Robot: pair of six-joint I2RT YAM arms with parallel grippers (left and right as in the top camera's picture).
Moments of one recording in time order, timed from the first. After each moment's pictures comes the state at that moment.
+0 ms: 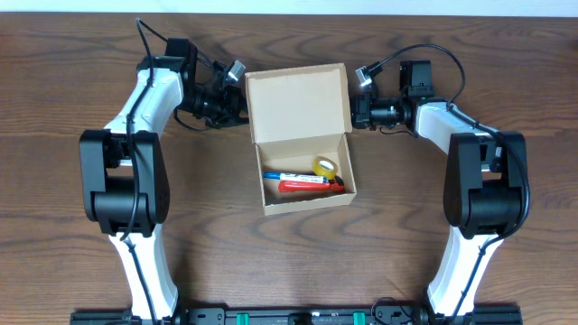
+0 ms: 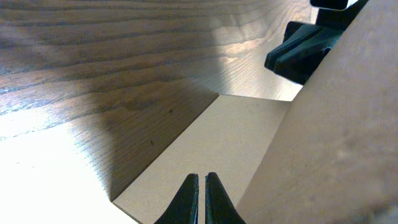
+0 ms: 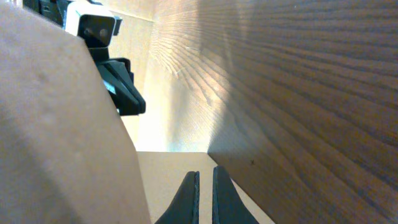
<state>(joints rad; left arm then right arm) -0.06 2.17 1.66 -0.97 0.99 0.07 0.05 2.14 1.31 -0.19 -1.20 0.33</state>
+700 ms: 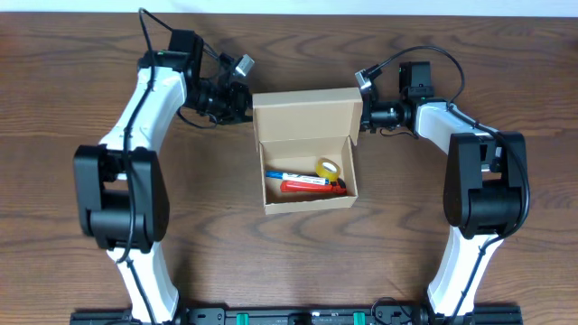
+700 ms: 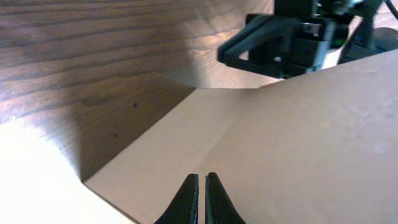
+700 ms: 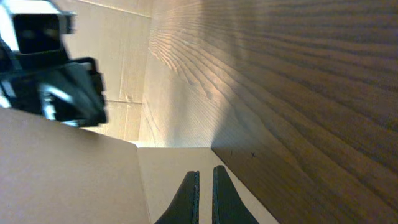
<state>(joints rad) -0.11 2.06 1.66 -1.02 0.97 0.09 0.05 2.14 1.31 -0.25 -1.19 0.31</state>
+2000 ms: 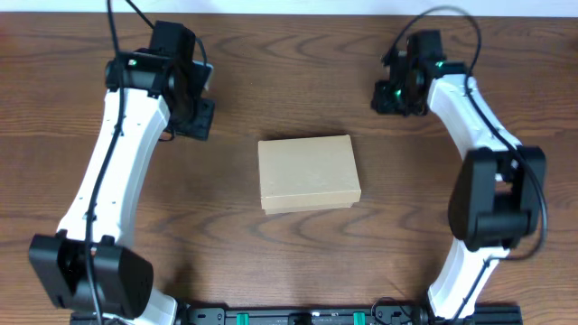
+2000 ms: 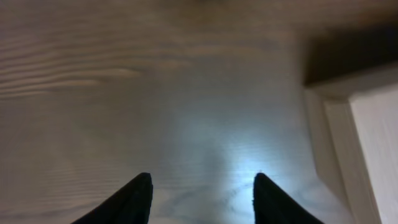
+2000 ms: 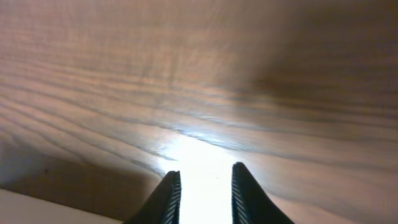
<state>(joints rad) -0.16 1.71 1.66 -1.28 -0.03 0.06 0.07 2.04 1.59 -0.76 -0.24 0.05</state>
